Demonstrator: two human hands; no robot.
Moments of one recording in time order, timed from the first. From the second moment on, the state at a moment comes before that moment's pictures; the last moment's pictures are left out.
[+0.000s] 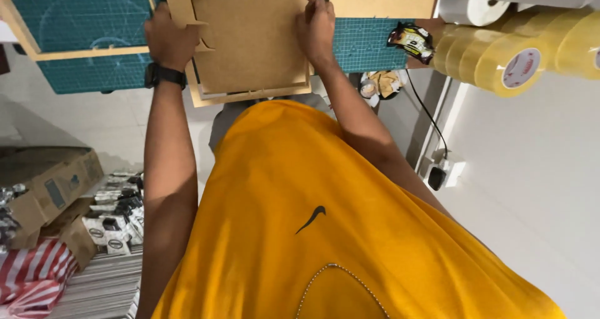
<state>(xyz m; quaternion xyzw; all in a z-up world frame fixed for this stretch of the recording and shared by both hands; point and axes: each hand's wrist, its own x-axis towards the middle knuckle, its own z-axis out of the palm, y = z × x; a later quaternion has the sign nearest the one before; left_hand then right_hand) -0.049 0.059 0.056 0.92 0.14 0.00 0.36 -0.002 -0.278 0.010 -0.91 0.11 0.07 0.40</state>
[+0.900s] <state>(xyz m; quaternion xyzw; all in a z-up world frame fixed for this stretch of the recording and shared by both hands) -0.019 -0.068 0.035 0.95 0.18 0.04 0.26 0.032 -0.268 0.040 -0.80 0.16 0.19 0.54</state>
